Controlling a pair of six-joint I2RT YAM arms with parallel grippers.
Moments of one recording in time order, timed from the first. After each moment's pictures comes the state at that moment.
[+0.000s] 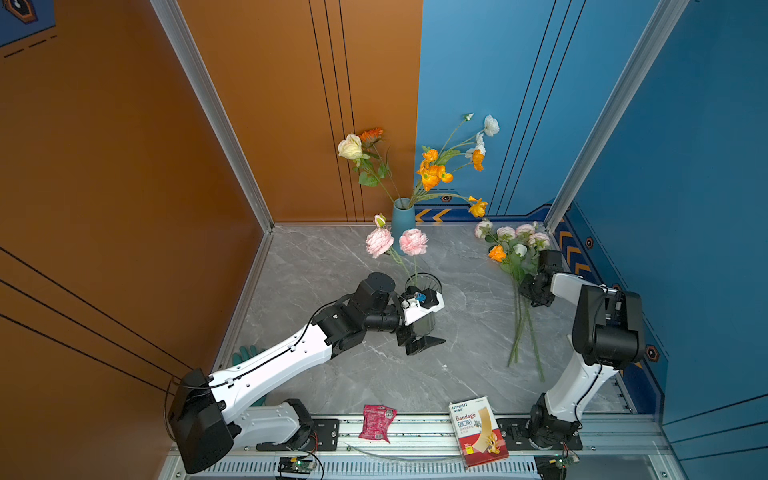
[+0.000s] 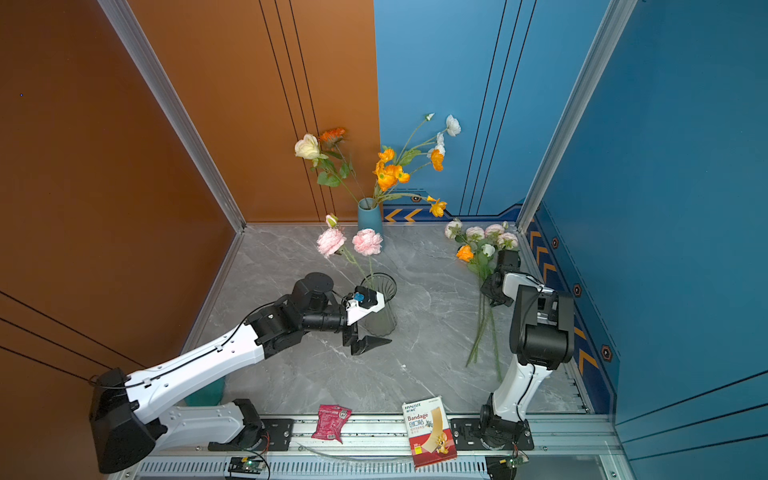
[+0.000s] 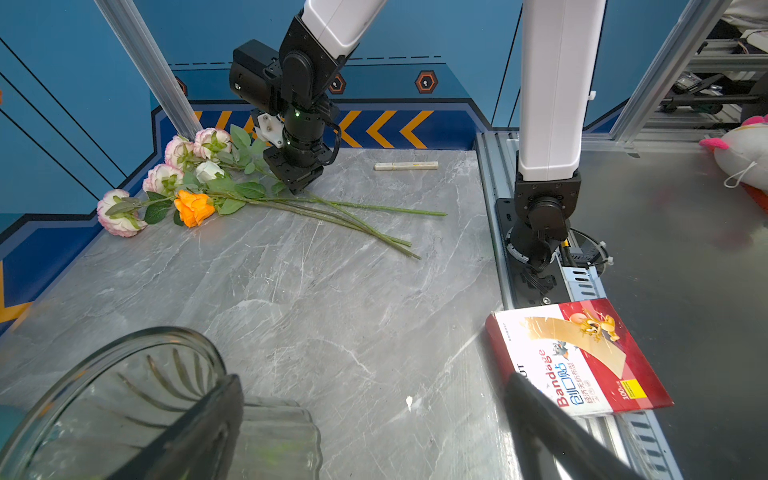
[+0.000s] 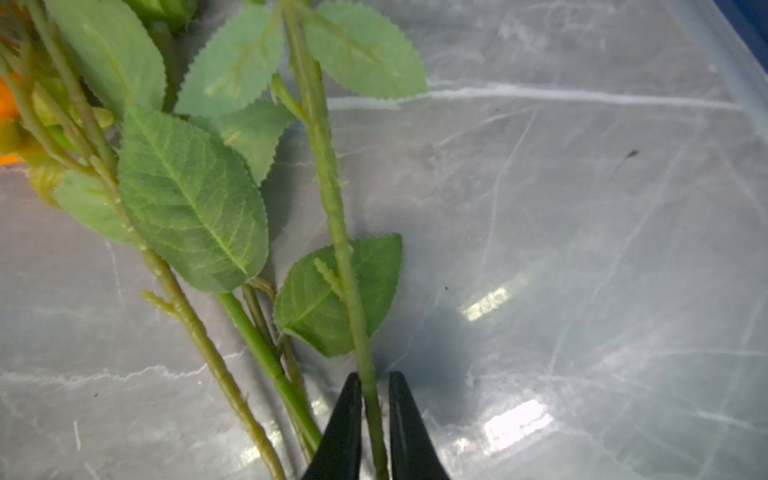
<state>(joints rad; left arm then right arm) -0.85 1.22 0.98 -0.22 0.50 0.31 -0.21 1.86 1.11 -0.35 0.05 0.38</state>
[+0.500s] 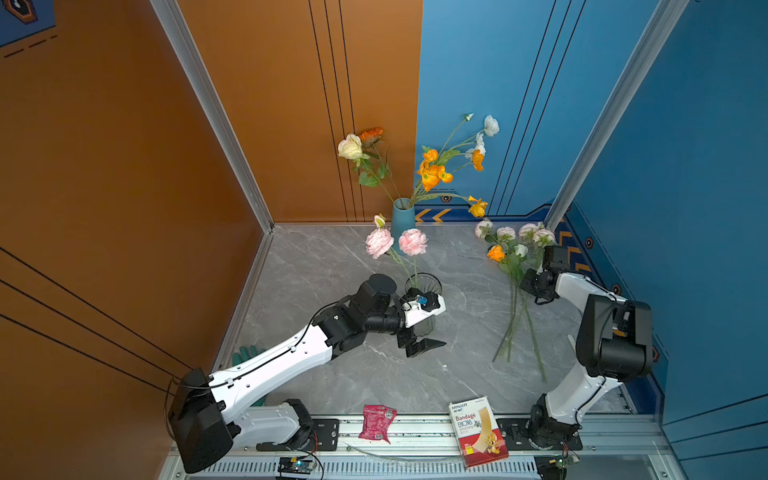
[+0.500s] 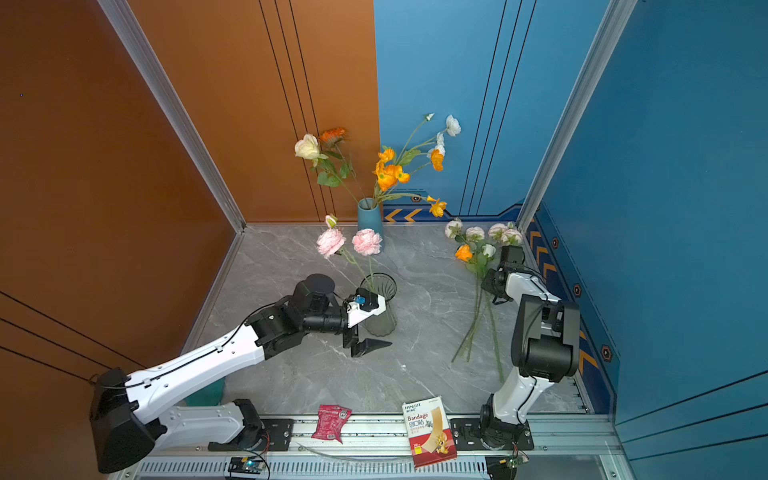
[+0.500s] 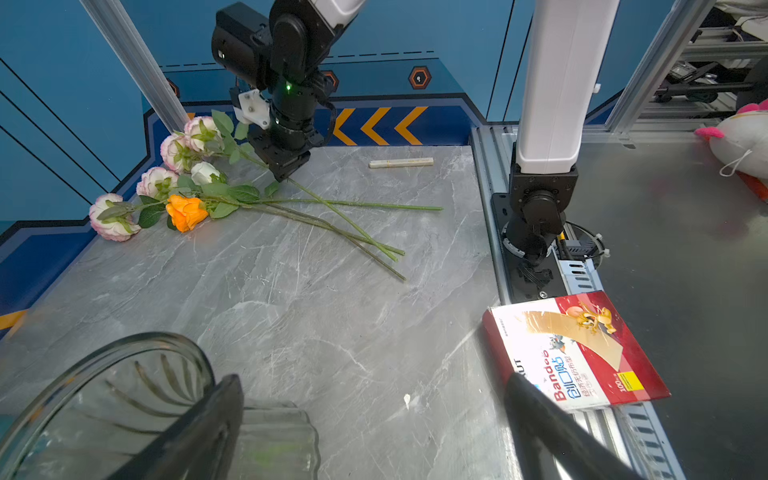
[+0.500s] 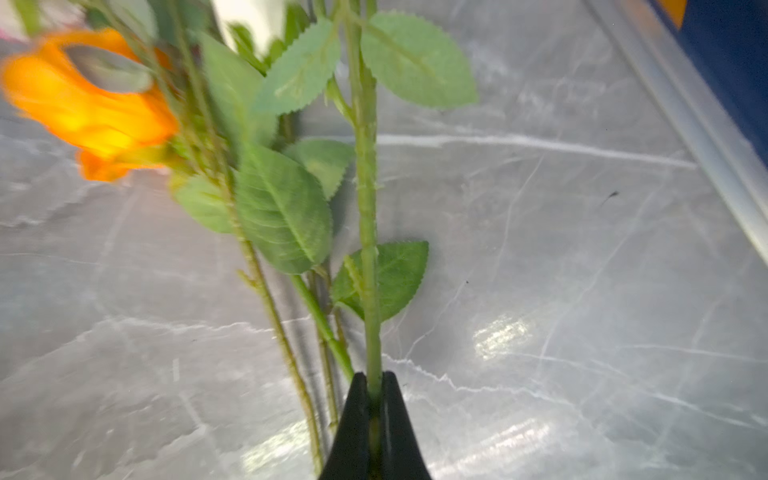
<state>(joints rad) -0.86 1.22 0.98 -0.22 0.49 0.33 -0.20 1.70 1.10 -0.38 -0.01 0.33</state>
